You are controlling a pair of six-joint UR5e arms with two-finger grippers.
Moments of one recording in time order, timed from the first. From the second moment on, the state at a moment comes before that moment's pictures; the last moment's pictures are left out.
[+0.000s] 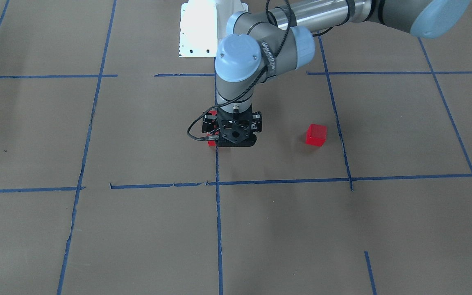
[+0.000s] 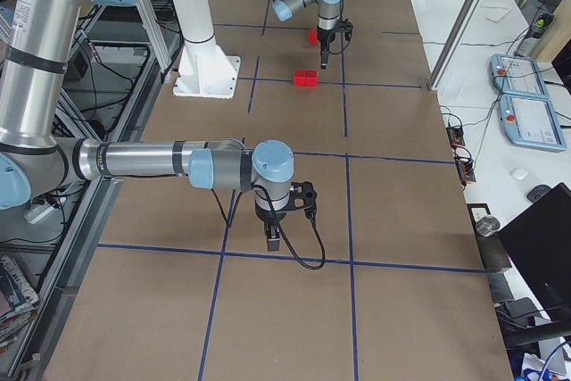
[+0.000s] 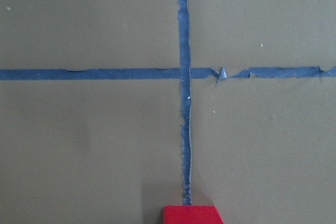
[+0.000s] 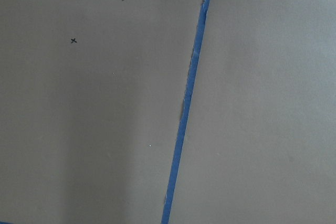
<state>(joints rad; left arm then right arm) -0.68 -2.41 -1.54 -1.50 -2.04 -1.08 1.51 -1.89 1.94 -1.62 2.31 -0.12</state>
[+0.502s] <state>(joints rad) -0.75 -2.06 -1.81 -1.54 -2.08 -0.93 1.51 -1.88 1.93 -1.63 2.31 -0.12</state>
